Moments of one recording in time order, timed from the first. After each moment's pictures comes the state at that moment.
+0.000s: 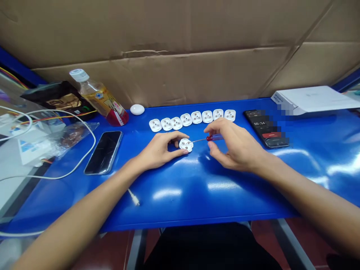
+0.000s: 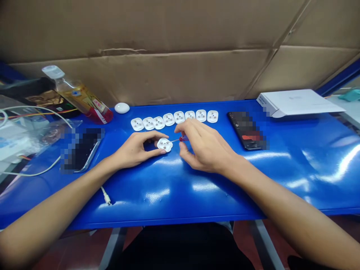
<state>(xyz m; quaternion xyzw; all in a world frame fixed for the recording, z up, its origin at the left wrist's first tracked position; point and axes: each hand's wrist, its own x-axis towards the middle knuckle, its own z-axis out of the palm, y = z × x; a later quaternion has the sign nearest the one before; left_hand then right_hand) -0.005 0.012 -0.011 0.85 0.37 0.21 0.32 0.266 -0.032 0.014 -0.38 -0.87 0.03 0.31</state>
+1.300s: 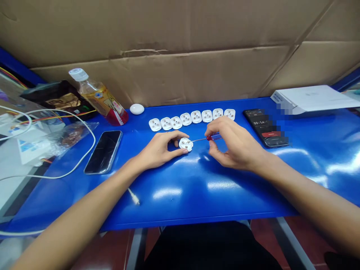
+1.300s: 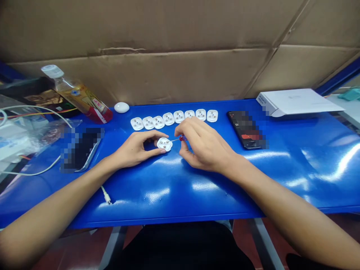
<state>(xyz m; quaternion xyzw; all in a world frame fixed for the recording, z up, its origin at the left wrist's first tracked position) -0.004 0.012 -0.013 0.85 0.36 0.22 0.31 0.265 -0.030 0.014 -0.33 -0.89 -0.02 0.33</state>
